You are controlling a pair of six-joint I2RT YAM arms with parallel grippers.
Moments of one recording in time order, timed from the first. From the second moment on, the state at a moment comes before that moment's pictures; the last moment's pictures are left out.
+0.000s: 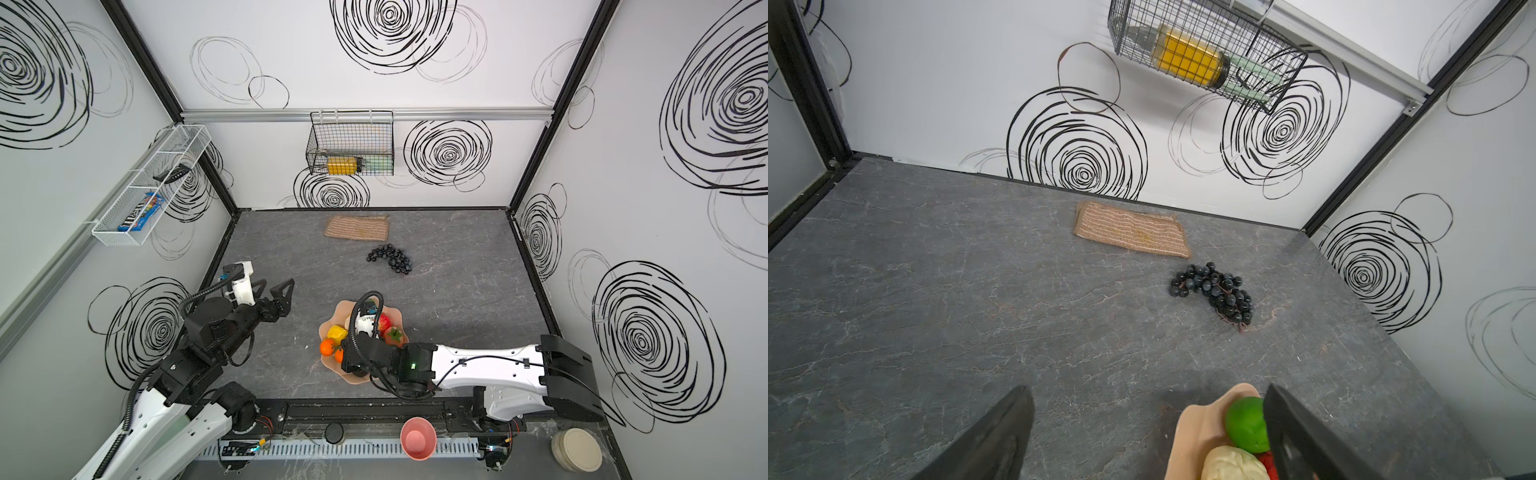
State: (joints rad) left arm -0.47 0.51 0.64 -0.38 -0.18 -0.40; right arm 1.40 1.27 0.78 -0.14 0.41 1.10
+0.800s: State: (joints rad) left arm -0.49 0.50 0.64 -0.40 -0.20 -0.39; right arm 1.41 1.38 0.84 -0.19 0.47 1.19
